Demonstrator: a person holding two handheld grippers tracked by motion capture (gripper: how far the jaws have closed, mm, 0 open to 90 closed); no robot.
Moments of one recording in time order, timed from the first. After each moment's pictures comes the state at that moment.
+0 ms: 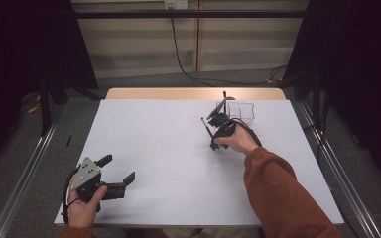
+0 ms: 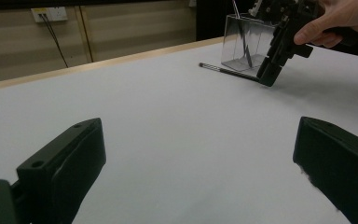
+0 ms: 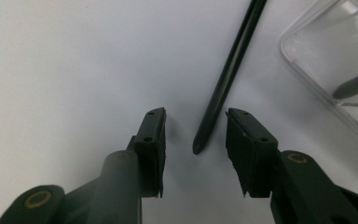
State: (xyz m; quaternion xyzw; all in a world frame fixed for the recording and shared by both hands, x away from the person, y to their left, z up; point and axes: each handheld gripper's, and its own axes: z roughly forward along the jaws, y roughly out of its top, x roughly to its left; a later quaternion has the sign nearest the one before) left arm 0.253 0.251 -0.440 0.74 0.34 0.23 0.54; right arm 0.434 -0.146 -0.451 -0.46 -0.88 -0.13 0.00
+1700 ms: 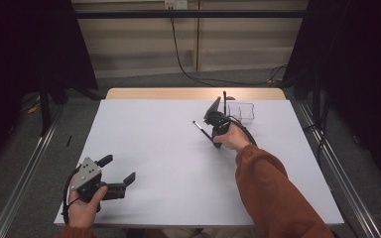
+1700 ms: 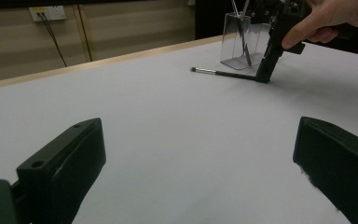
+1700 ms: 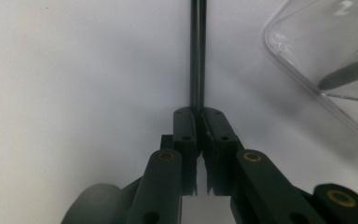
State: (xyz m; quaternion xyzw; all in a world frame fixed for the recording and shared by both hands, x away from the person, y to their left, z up) left arm 0.253 0.250 -0.440 0.74 0.34 0.23 0.54; right arm 0.444 -0.132 -0.451 -0.49 -0.87 -0.06 -0.01
